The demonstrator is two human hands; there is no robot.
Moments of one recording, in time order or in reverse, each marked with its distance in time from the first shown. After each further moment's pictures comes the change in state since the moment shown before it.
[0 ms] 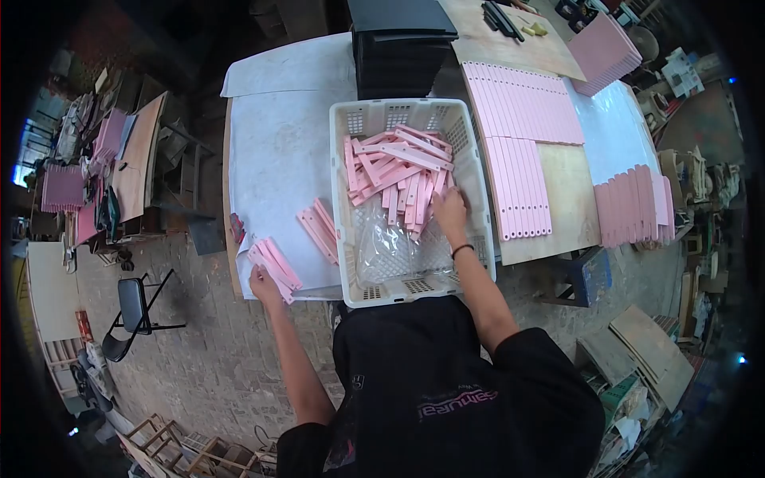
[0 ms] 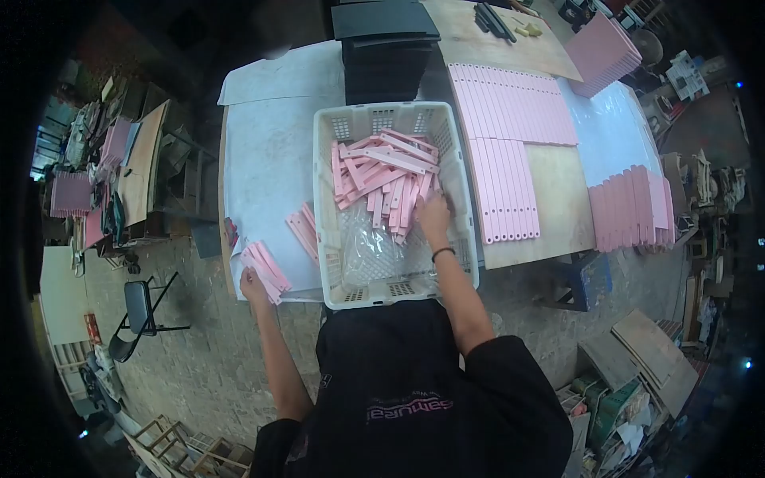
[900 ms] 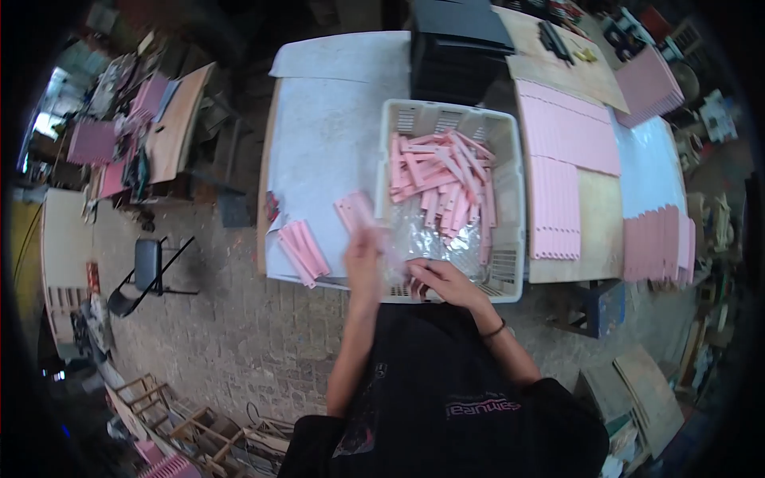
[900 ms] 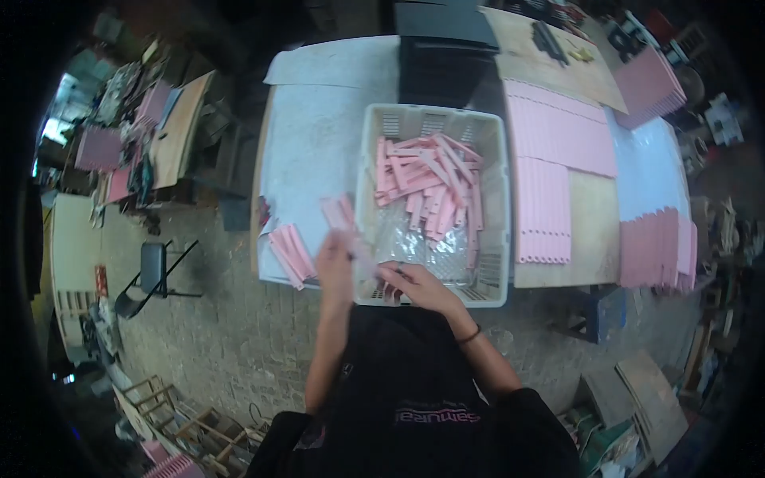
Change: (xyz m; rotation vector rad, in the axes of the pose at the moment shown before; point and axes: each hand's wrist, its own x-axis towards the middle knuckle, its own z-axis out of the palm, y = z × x) left_hand -0.136 0.209 0.061 -0.715 -0.381 -0.110; right_hand -0.112 -0.129 -0.141 1.009 -1.192 -0.086
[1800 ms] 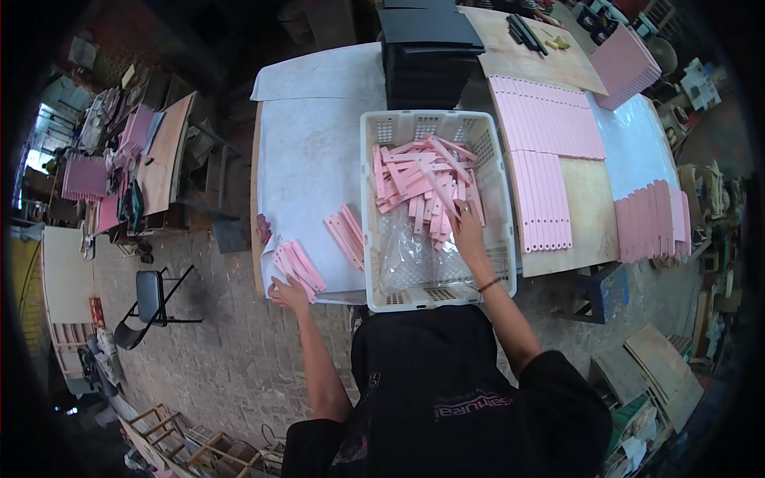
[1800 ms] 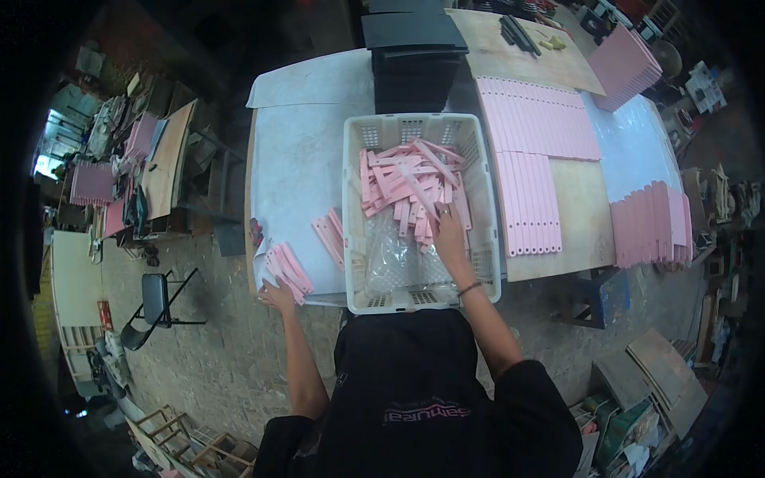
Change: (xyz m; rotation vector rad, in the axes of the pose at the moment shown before) left_hand 0.083 -0.098 -0.209 1.332 0.692 0.189; right_hand 0.051 0.067 -0.112 -0.966 0.917 -0.456
